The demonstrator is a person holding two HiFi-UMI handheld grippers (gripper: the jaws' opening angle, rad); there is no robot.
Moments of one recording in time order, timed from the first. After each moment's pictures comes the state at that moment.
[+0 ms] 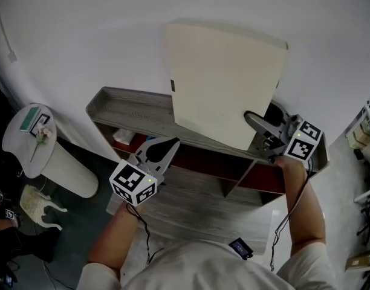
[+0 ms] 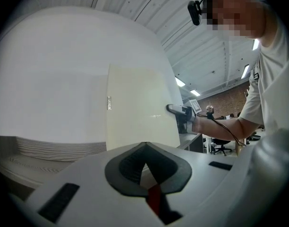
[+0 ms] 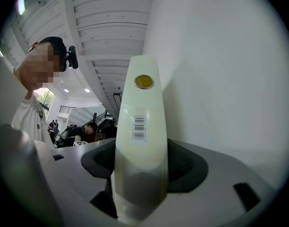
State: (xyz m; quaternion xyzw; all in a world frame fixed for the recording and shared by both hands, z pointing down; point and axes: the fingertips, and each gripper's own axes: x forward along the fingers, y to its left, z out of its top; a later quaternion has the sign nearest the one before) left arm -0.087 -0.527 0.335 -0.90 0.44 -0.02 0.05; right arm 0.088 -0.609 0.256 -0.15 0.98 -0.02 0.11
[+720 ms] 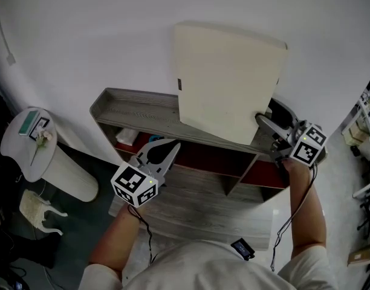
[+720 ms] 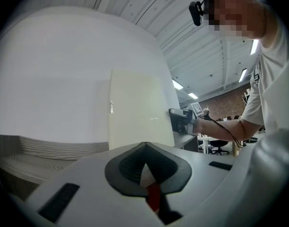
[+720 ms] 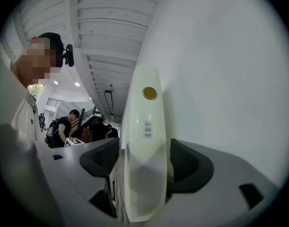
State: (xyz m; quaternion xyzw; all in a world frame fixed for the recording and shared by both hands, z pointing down) left arm -0.100 -0.507 0.331 -0.90 0.43 -0.01 0.05; right arm 0.115 -0.595 0.256 -0.22 0.97 -0.01 0.11
